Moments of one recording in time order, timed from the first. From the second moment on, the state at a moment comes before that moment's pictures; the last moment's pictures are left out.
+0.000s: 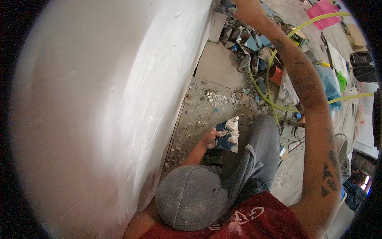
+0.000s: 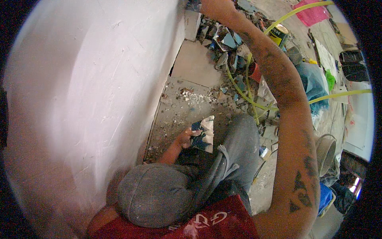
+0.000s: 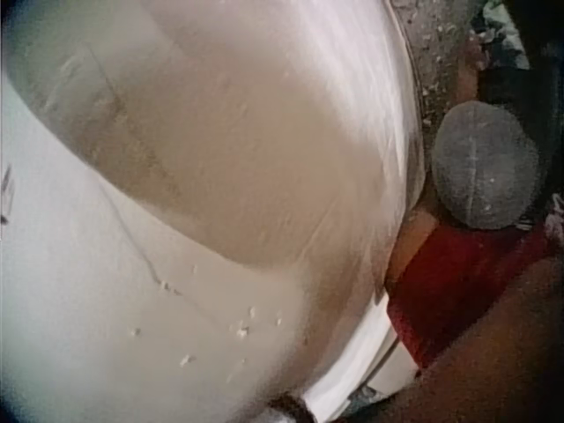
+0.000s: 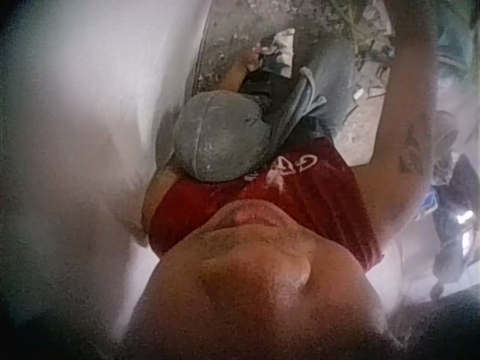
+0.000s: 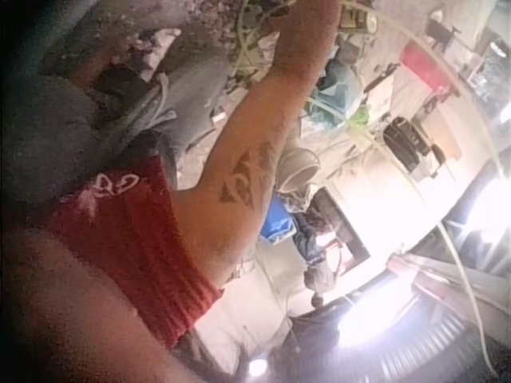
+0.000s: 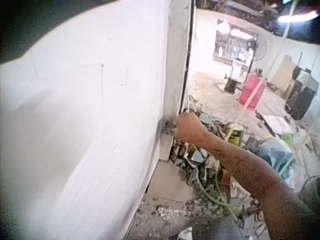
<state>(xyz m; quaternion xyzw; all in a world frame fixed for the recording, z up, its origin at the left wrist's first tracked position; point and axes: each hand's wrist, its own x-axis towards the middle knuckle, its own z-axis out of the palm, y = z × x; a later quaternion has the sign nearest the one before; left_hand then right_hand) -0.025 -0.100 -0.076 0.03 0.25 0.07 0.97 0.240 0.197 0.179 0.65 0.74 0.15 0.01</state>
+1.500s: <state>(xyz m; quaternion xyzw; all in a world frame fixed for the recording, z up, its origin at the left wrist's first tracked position) -0.025 -0.110 -0.100 0.04 0.31 0.05 0.95 0.247 0.194 0.048 0.60 0.79 0.06 0.02</state>
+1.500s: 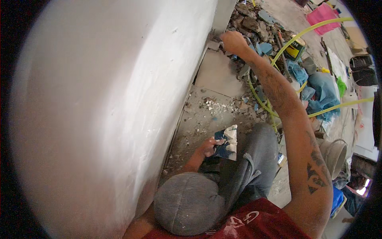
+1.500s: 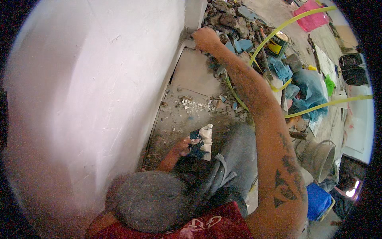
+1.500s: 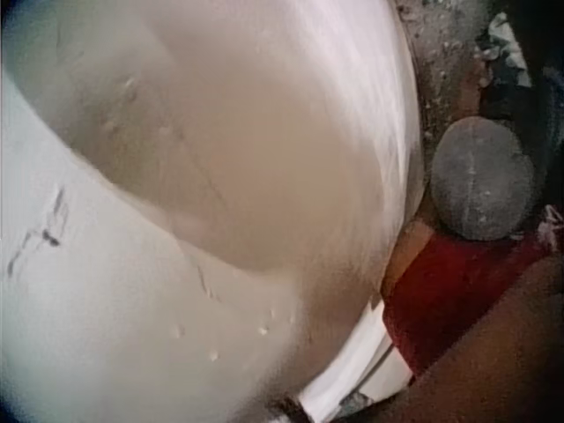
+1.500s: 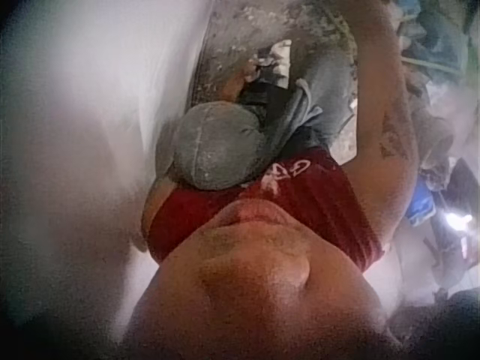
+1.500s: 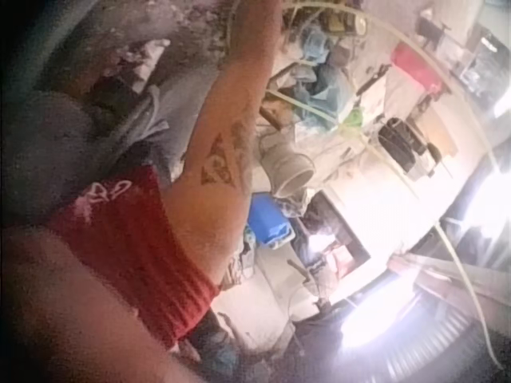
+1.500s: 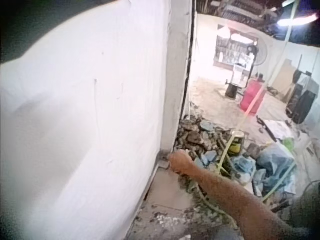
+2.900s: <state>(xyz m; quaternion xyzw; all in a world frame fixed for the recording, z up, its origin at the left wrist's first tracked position) -0.022 -0.107 -0.092 0.05 0.27 0.07 0.96 0.234 0.203 0.230 0.58 0.75 0.25 0.18</state>
